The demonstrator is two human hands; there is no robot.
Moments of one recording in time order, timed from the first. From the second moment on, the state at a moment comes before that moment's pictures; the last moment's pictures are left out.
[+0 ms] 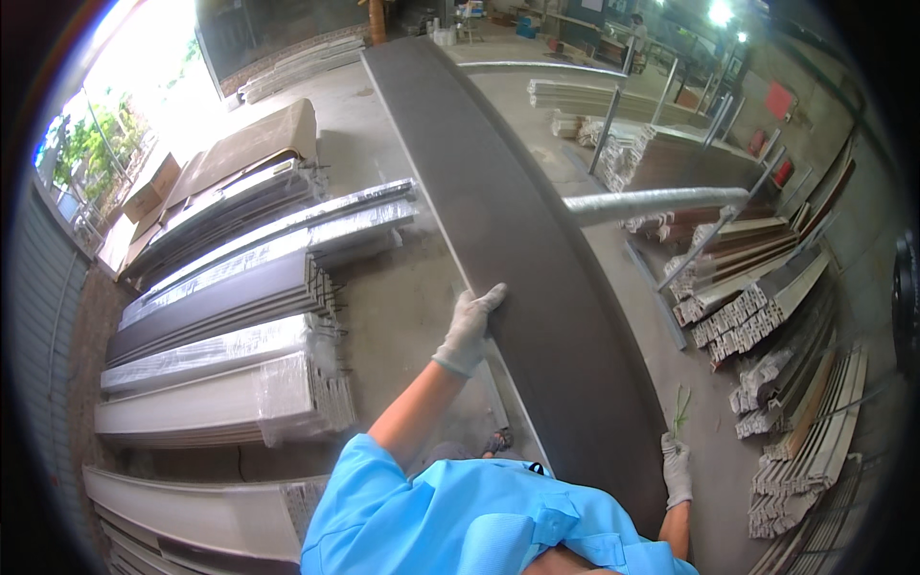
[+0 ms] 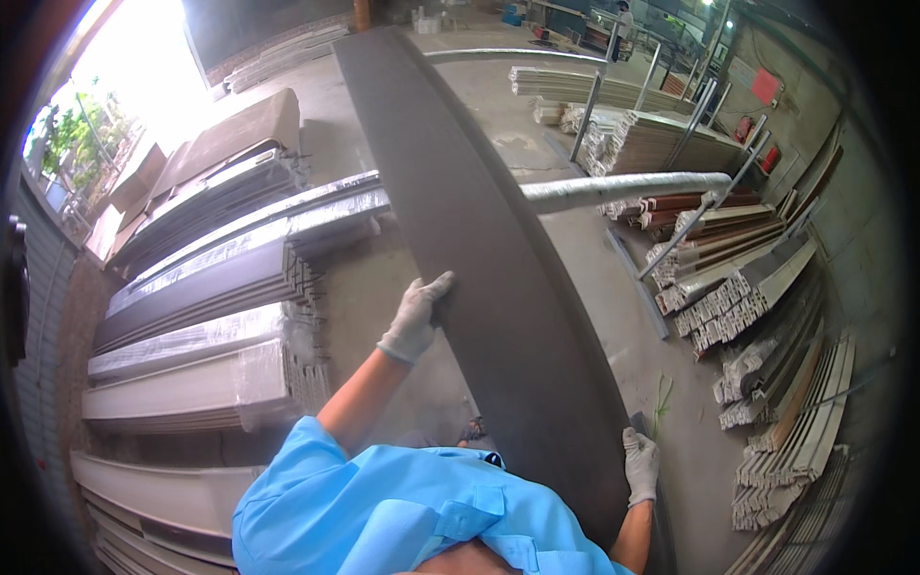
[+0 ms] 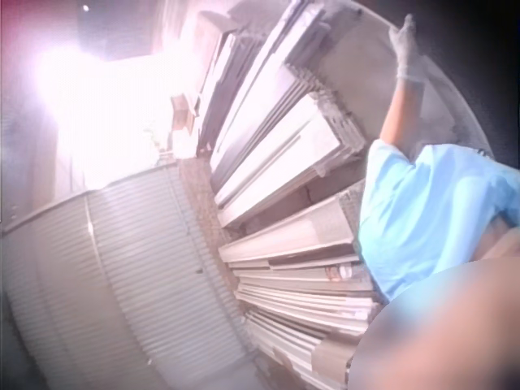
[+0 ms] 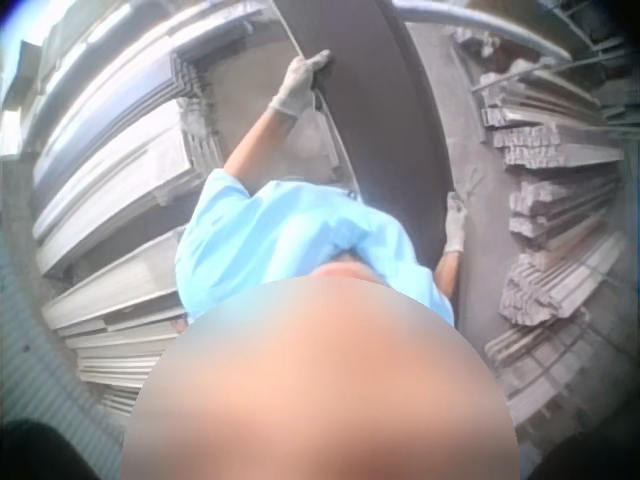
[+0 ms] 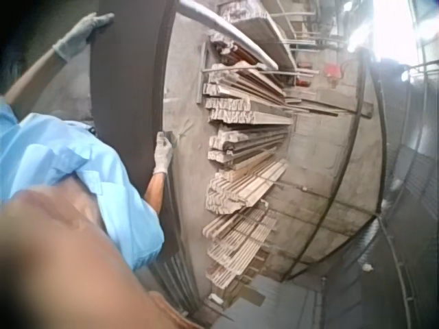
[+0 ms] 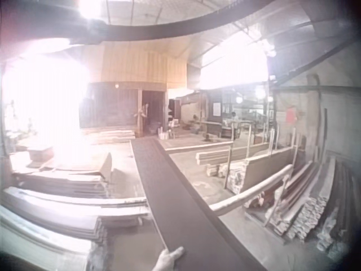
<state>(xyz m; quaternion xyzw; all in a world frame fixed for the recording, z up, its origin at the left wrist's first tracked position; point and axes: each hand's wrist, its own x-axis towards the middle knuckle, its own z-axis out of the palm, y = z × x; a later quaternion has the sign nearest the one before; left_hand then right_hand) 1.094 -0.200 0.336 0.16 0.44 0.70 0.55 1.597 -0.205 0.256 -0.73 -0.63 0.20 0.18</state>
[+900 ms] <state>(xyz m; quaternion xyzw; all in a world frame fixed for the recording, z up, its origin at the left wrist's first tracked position) 0.740 0.389 0.308 0.13 0.37 0.62 0.68 1.143 0.319 0.372 -0.67 -0.70 0.13 0.24</state>
